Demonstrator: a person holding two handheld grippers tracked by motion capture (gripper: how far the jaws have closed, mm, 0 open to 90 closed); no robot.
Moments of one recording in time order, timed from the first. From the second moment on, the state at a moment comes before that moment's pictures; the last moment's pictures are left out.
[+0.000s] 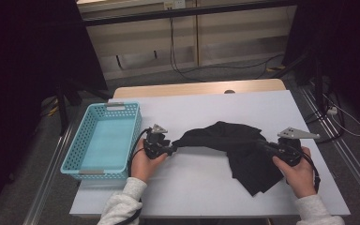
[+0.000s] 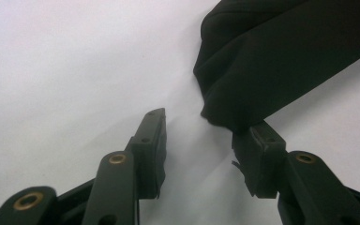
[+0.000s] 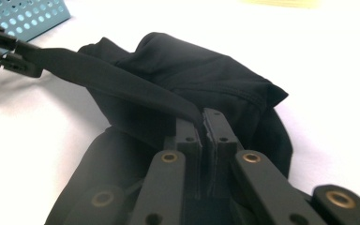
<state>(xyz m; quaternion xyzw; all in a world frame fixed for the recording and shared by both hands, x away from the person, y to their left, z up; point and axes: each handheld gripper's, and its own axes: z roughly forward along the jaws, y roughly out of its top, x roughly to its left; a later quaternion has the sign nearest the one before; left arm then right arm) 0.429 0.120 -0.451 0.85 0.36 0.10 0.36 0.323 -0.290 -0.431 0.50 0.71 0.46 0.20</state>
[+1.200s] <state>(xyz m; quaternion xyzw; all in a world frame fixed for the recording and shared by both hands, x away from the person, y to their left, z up) 0.427 0.094 -0.453 0.86 0.29 0.10 0.40 0.325 -0.288 -0.435 0.50 0.71 0.45 0.19</state>
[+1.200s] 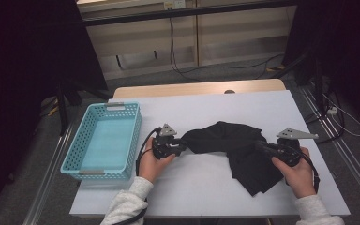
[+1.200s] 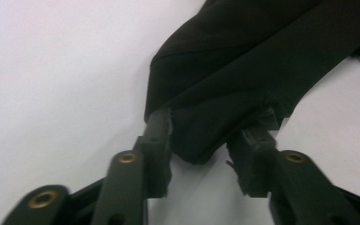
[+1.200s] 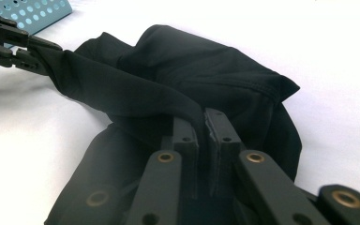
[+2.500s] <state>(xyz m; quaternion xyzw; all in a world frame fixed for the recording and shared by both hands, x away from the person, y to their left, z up) 0.434 0.139 -0.424 0.81 0.39 0.06 0.44 0.322 -0.276 -0.442 0.44 0.76 0.41 0.23</state>
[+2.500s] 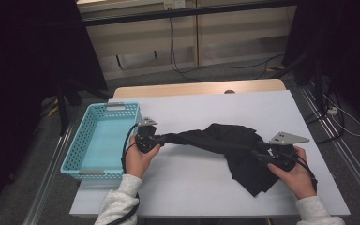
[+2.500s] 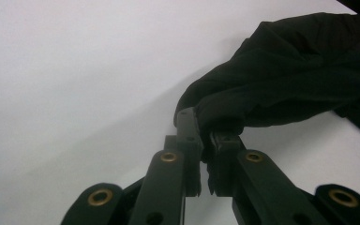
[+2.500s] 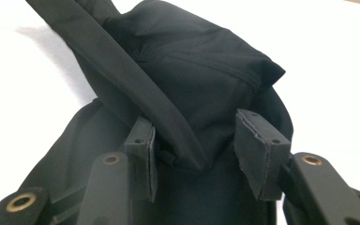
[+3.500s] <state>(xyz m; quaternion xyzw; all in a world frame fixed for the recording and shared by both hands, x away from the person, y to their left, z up) 0.433 0.138 -0.417 0.81 0.39 0.06 0.44 0.323 -0.268 -0.430 0.45 0.75 0.45 0.22</state>
